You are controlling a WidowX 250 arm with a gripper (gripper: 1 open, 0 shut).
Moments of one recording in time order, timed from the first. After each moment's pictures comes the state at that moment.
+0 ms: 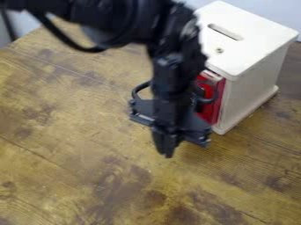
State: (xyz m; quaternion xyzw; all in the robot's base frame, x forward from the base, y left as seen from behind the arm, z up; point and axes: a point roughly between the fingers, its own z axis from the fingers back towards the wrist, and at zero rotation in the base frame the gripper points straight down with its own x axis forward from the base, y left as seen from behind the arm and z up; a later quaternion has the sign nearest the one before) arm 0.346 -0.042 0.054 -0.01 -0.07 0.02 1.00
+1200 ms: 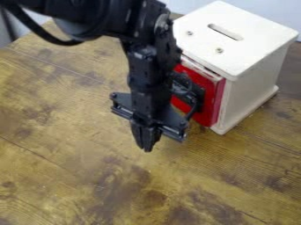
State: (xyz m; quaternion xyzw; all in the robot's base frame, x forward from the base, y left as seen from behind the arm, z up) arm 0.344 -0.032 0.061 0.00 -0.04 0.00 1.00
